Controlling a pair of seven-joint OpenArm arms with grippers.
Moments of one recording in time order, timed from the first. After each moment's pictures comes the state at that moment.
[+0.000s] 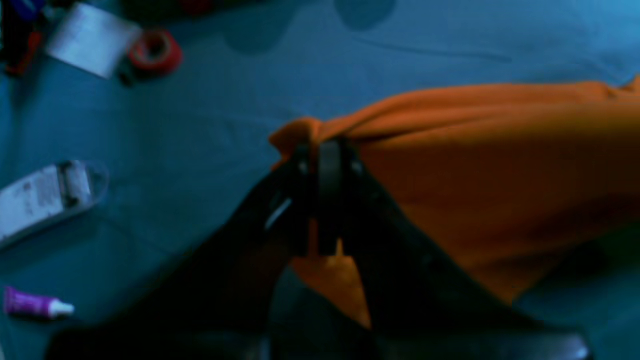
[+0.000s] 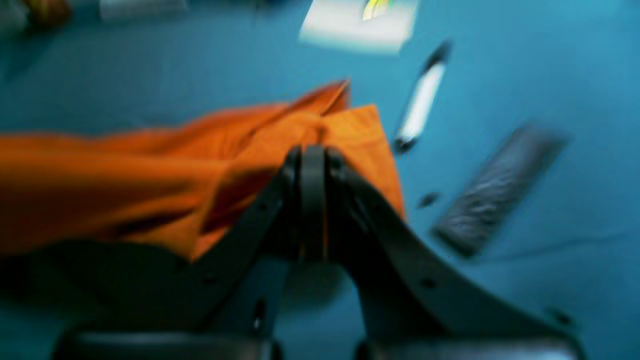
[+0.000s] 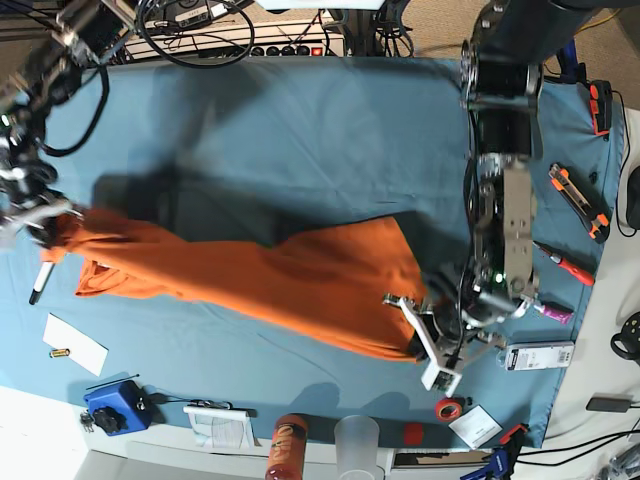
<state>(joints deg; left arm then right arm) -23.7 -2.1 0.7 85.2 -10.4 -23.5 52.3 0.4 17.0 44.3 102.5 26.1 26.6 -56.6</state>
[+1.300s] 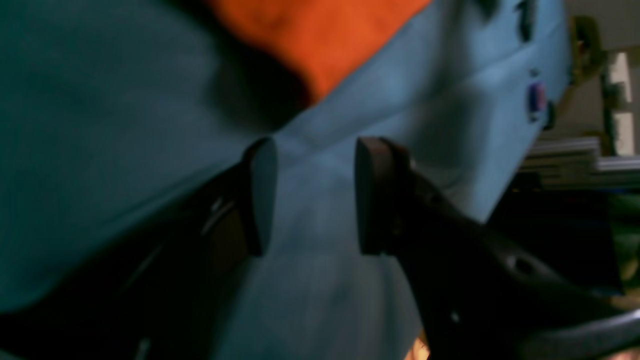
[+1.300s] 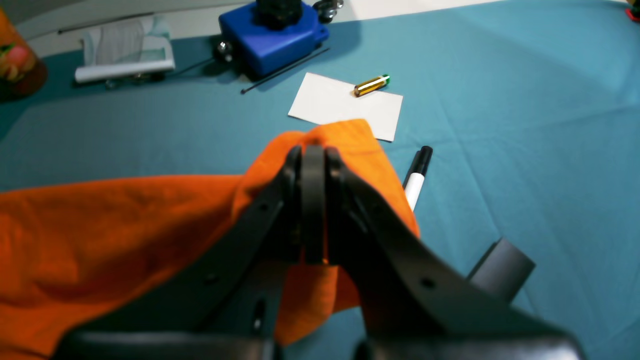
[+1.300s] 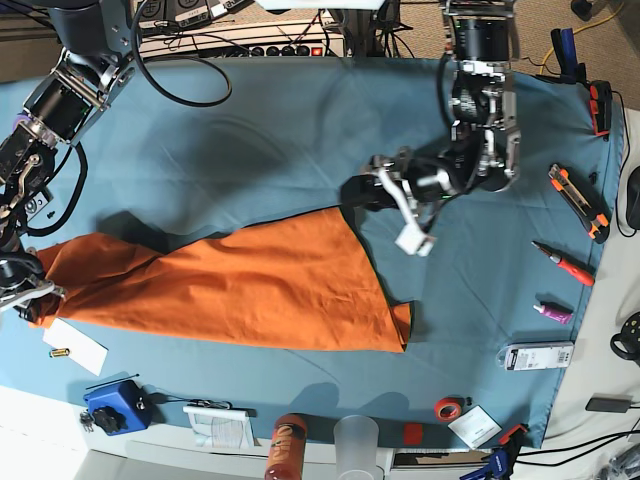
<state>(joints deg) -0.5 4.0 -3.5 85.5 -44.3 -29.5 62.6 19.9 24.6 35.3 87.4 15.9 23.9 -53.0</state>
